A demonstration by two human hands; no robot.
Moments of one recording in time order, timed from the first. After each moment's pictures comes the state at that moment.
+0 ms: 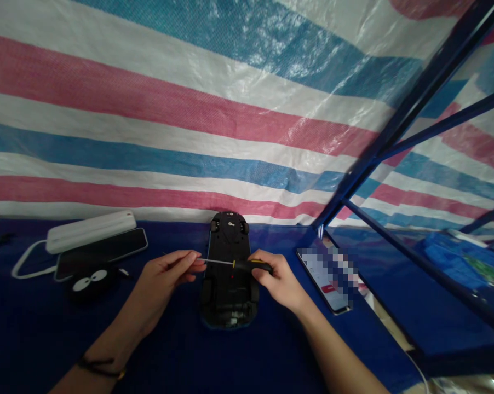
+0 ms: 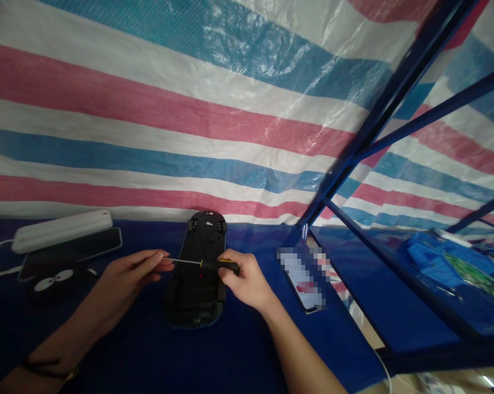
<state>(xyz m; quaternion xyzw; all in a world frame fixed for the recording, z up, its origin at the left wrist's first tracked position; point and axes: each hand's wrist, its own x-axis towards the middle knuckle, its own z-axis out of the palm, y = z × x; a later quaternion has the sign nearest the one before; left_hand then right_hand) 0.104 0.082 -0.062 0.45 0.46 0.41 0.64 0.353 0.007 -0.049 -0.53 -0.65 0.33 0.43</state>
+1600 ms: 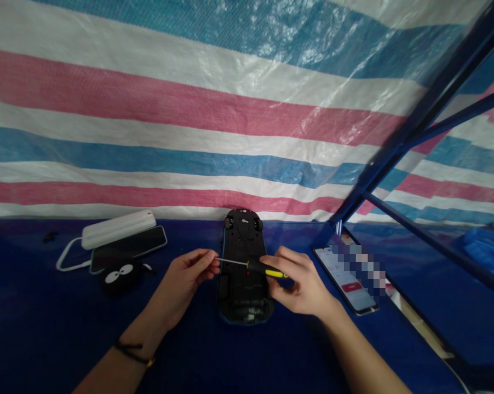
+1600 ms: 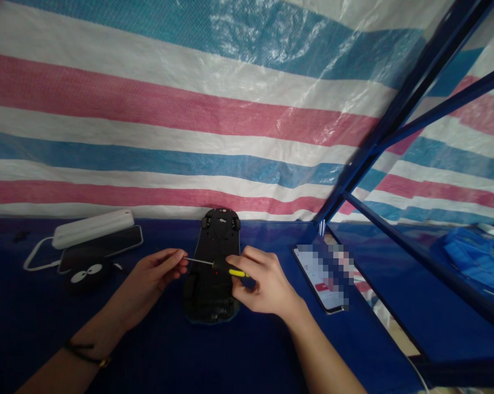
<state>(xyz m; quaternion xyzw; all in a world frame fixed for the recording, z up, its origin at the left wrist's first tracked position) 0.106 0.079 -0.063 0.41 0.41 0.40 0.71 0.354 -0.006 -0.038 -0.43 -0.82 -0.02 0.37</state>
